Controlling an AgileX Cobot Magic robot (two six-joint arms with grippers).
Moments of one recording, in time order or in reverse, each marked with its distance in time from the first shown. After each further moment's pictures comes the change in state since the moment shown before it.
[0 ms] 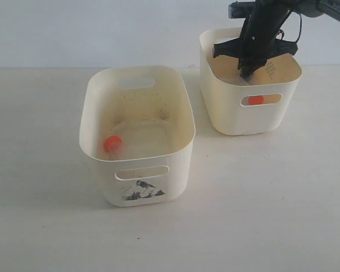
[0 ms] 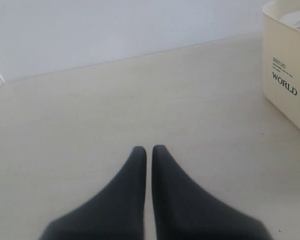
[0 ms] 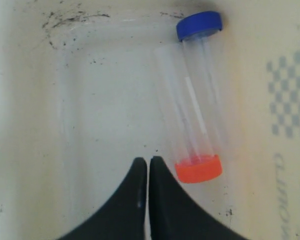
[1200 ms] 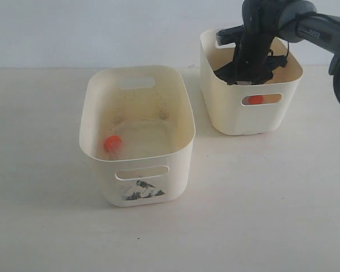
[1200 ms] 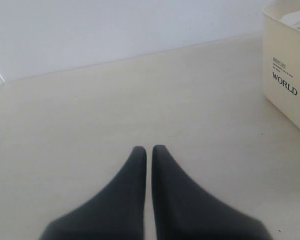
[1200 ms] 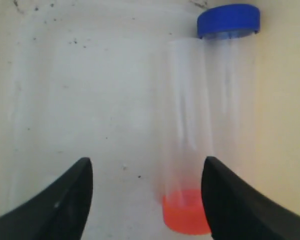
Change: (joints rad) left arm 0.000 0.000 0.000 0.000 0.000 0.000; right arm 0.014 0.104 -0.001 -0.086 -0.067 -0.132
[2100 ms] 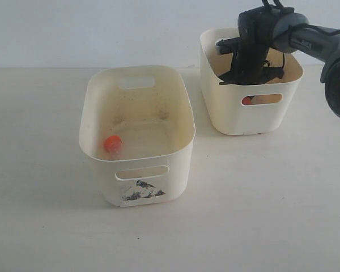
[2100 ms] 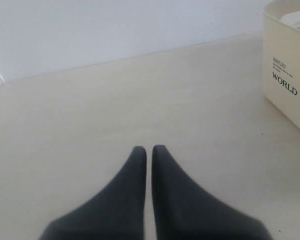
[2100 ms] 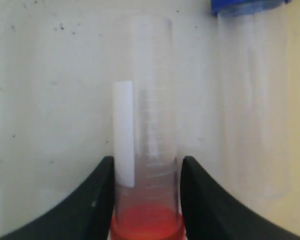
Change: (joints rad) left arm 0.000 0.000 0.000 0.000 0.000 0.000; right arm 0.004 0.048 -0.002 0.000 -0.011 0.067
